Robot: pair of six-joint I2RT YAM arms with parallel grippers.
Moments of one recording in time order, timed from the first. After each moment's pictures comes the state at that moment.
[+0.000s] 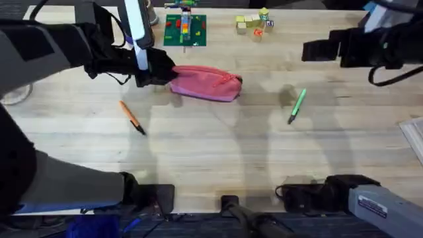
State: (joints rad) left arm 0.14 1.62 0.95 -0.51 0.82 1.40; right arm 0.01 1.13 1.08 -0.82 -0.05 -0.01
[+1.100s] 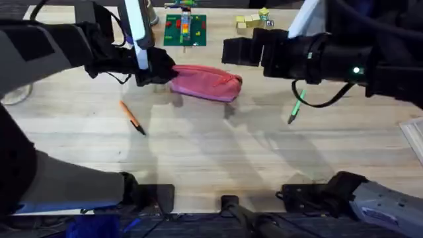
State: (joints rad) left arm 0.14 1.62 0.95 -0.49 0.82 1.40; right arm 0.64 1.13 1.08 -0.66 0.02 0.59
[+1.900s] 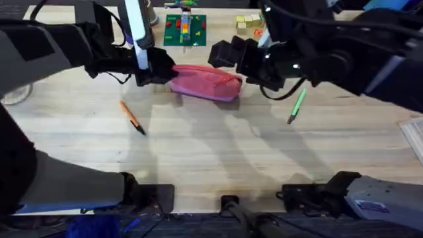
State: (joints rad) left arm 0.14 1.62 0.95 -0.49 0.82 1.40; right arm 0.65 1.37 1.08 -0.61 0.03 0.87
